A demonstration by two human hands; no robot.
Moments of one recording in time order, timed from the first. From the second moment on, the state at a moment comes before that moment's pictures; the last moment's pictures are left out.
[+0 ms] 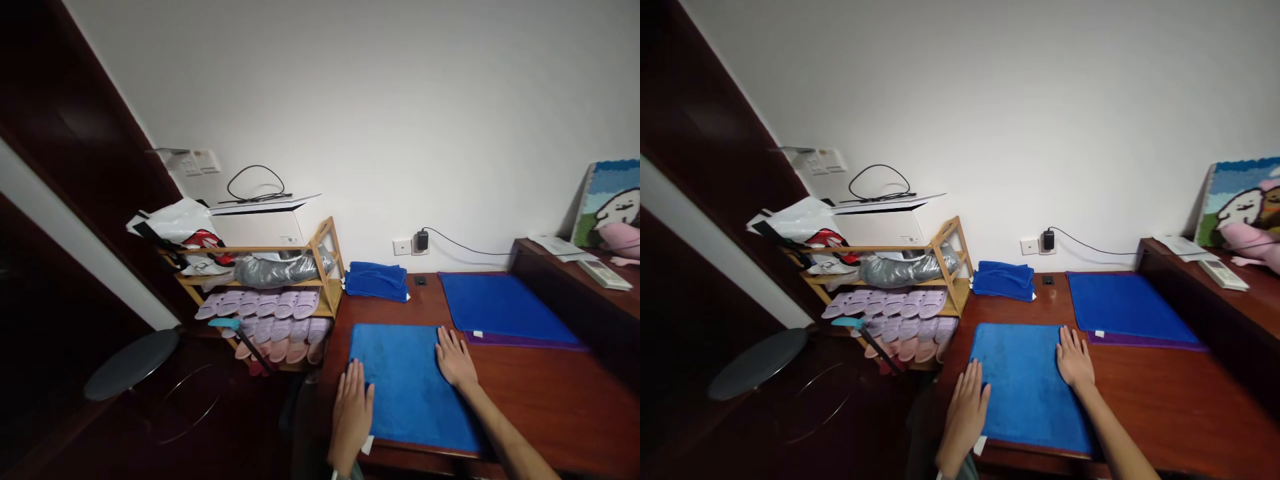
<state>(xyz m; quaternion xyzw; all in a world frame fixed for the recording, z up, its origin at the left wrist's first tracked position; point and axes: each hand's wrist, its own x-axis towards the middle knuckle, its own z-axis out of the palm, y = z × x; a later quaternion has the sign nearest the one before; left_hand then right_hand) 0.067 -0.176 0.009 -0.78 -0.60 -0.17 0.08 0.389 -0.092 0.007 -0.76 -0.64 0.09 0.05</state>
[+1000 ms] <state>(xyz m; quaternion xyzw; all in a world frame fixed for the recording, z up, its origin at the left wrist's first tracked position) 0.075 -0.032 0.012 -0.76 -0.65 -0.11 0.03 0.386 -0.078 0.014 -0.76 -0.65 0.08 0.03</state>
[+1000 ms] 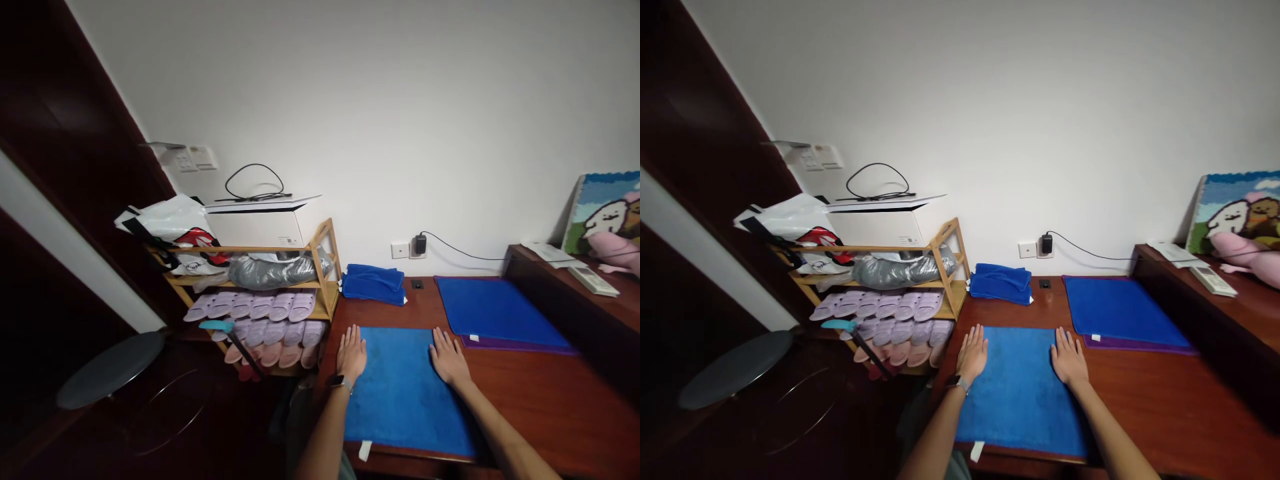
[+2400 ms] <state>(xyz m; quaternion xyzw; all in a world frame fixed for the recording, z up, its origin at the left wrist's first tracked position) 0.106 -0.054 0.024 -0.79 -0.61 -0.11 0.04 0.379 -0.118 0.016 -0.76 -0.64 0.10 0.04</state>
